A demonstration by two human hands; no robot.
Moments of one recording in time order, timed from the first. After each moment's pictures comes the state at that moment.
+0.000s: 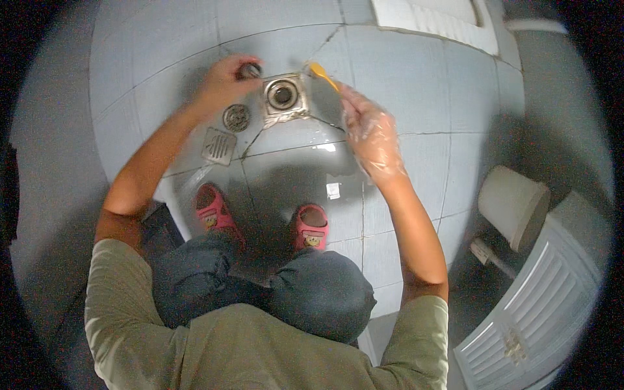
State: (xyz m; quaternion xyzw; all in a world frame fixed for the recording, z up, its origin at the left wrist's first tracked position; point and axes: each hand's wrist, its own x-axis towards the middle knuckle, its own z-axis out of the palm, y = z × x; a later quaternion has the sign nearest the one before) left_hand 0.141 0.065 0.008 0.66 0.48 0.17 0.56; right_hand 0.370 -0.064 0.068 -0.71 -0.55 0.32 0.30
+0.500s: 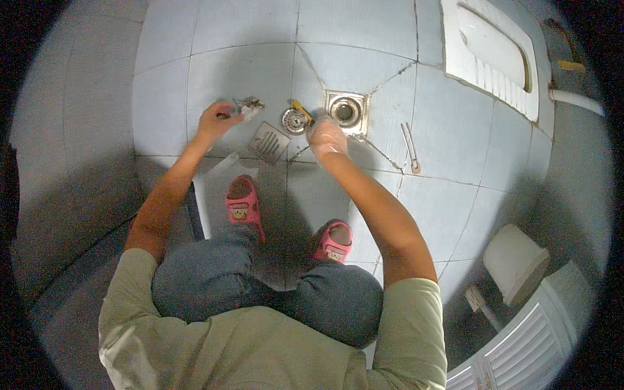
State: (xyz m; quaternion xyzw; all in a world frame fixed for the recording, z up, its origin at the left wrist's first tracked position) left_hand -0.048 0.007 -0.067 0.46 0.72 0.17 0.48; right_hand 0.228 -0.021 -0.092 -0.70 -0.60 0.38 0.00
